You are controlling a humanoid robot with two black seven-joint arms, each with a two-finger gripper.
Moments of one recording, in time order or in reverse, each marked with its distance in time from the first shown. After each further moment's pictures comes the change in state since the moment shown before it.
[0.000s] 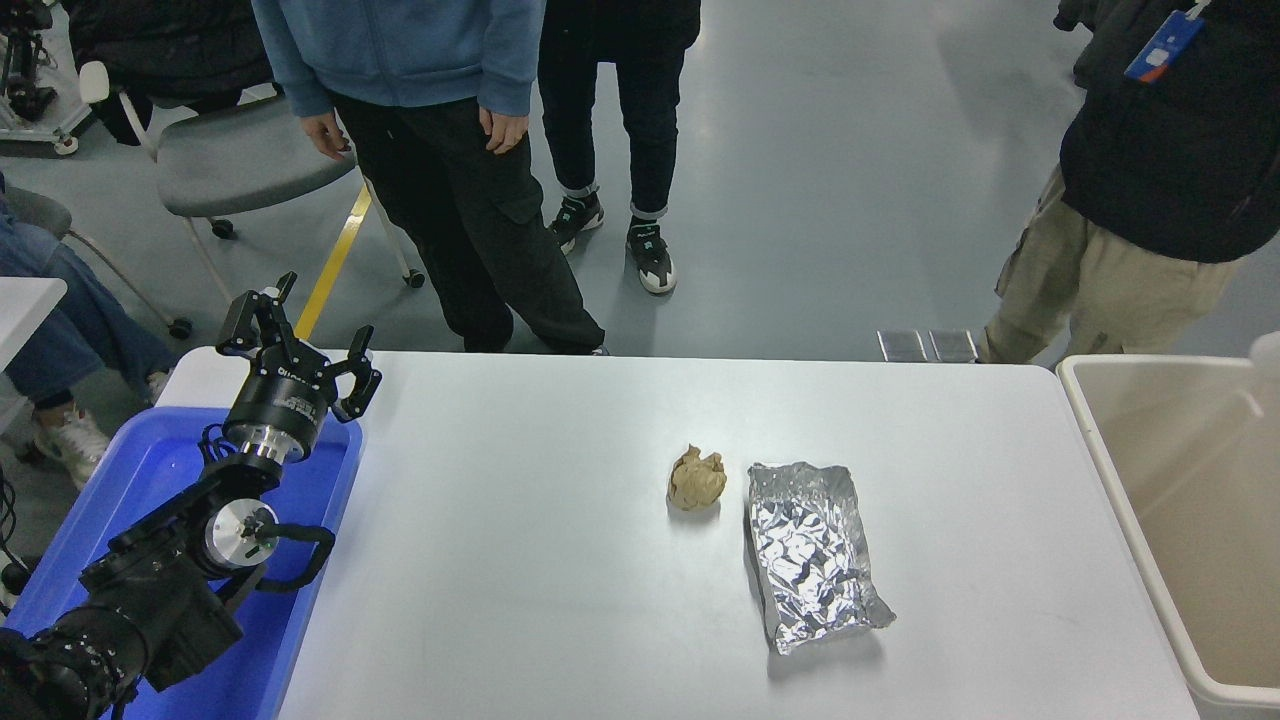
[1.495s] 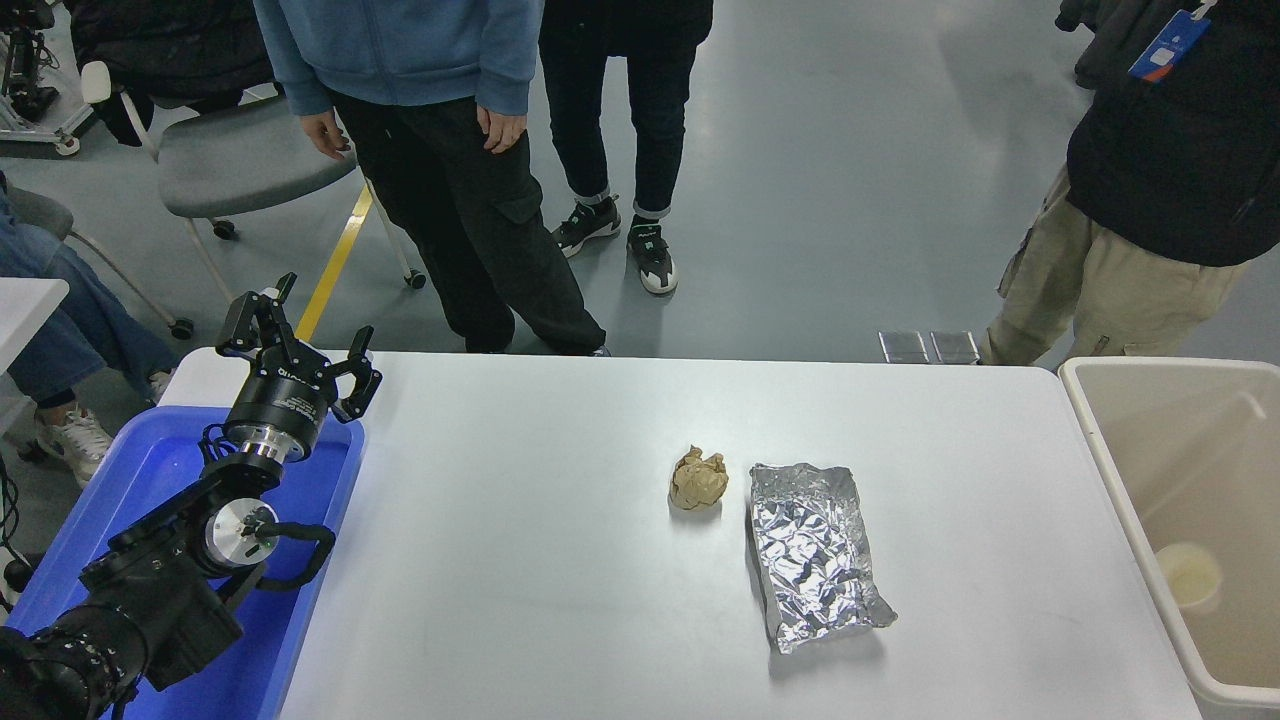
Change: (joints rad) left arm 0.000 0.000 -0.001 0.000 0.000 0.000 -0.001; right arm -0.220 0.220 0.298 -0.128 0.046 -0.265 -0.126
